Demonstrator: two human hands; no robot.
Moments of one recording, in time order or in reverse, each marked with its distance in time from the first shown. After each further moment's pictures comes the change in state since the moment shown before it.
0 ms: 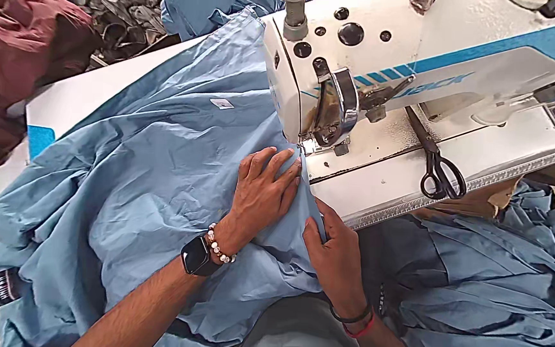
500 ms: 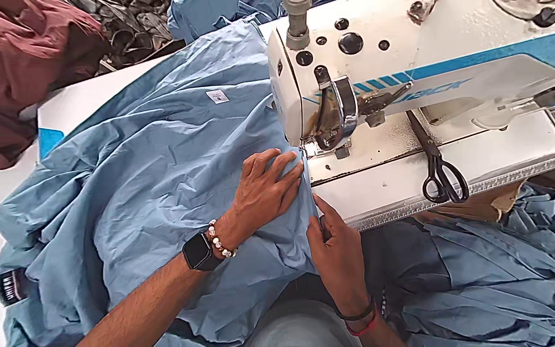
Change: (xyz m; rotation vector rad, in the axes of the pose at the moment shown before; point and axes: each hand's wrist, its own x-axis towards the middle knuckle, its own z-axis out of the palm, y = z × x) left_hand 0.003 -0.004 0.000 0.013 0.044 0.064; right_hand 0.005 0.004 -0.002 -0.126 -0.002 -0.058
